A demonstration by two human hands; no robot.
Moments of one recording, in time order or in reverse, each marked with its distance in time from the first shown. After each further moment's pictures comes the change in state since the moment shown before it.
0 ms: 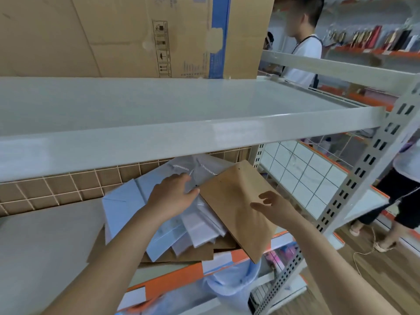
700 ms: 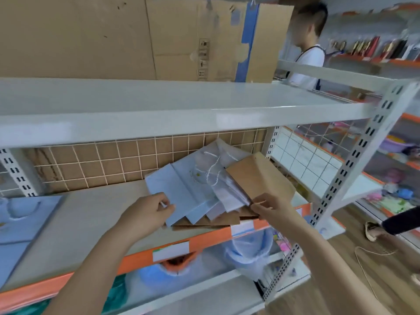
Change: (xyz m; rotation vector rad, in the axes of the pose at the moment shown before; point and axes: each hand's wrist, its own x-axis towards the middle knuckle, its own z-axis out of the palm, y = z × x) left_hand -0.159 -0.109 -0.058 -0.159 -0.025 -0.133; right_hand -0.156 -0.052 0.048 0.157 -0.020 -0.178
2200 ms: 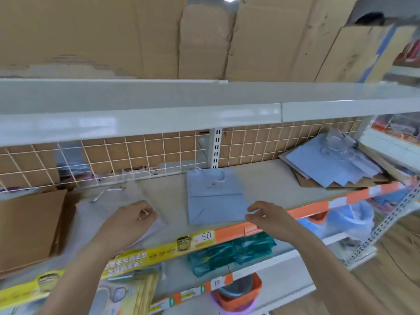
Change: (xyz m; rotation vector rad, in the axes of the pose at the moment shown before) left_hand -0.227 -0.493 -0.349 0.001 0.049 -0.078; right_hand -0.230 -0.354 0.458 -0.166 -0.193 0.010
